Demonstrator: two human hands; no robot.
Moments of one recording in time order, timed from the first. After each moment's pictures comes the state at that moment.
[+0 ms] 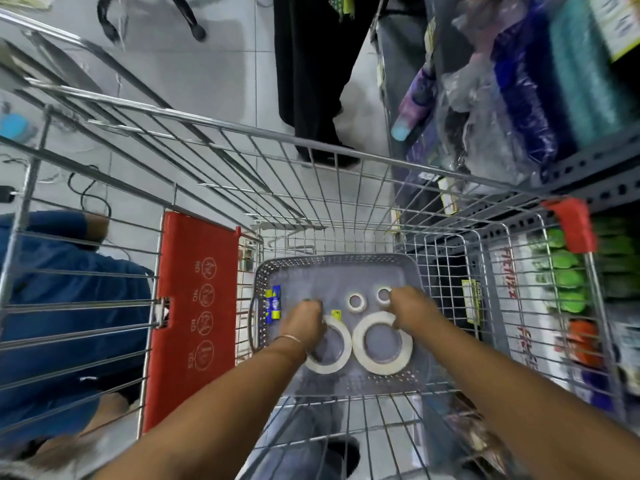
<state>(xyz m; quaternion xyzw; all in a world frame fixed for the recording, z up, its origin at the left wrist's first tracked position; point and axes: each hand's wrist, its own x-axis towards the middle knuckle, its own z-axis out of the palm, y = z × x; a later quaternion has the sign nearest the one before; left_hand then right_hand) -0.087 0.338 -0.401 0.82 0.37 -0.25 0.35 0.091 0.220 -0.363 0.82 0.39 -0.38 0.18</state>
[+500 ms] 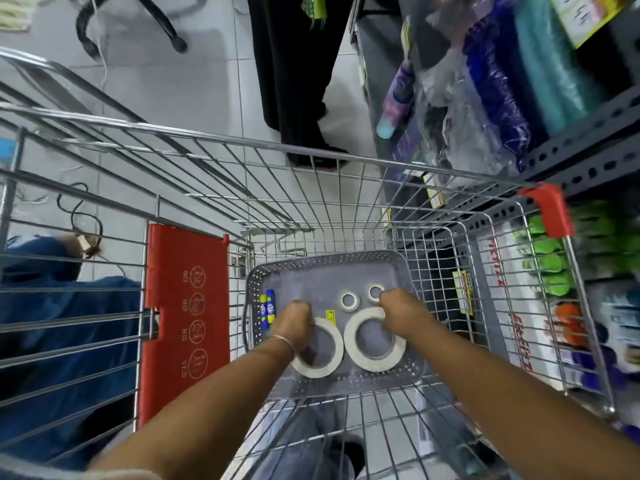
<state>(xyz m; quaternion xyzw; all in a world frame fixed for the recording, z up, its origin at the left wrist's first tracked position) -0.093 0.345 -0.400 0.81 0.37 -0.26 0.36 0.082 0.211 -0.362 0.82 0.38 -0.40 0.16</state>
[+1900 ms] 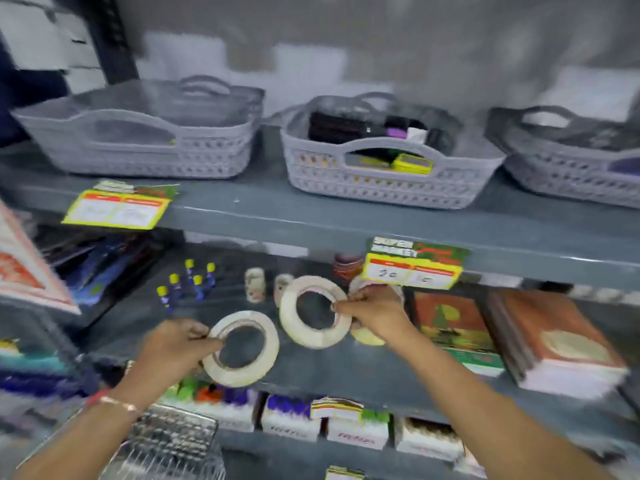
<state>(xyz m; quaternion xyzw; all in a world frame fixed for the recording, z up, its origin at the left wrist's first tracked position) 0.072 0.041 0.076 0.90 -0.05 -0.10 0.41 -0.017 -0.261 0.079 0.80 -0.28 0.08 -0.52</state>
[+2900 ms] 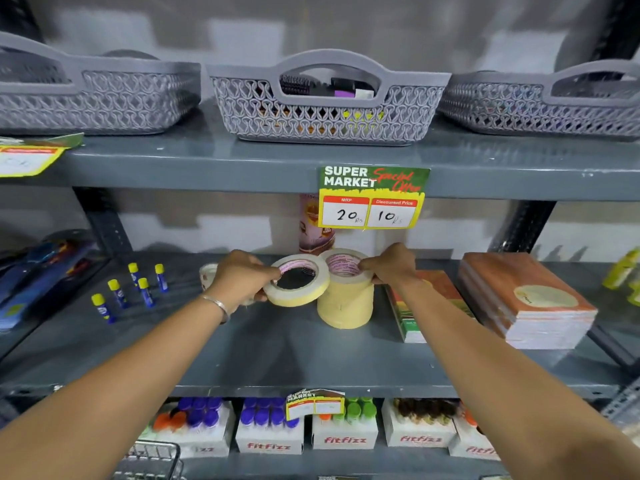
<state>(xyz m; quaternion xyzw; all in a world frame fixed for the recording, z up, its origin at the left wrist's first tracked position) 0.100 -0.129 0.064 0.84 -0.13 -0.14 0.51 -0.013 -0.364 0.048 0.79 -0.43 0.19 -0.40</state>
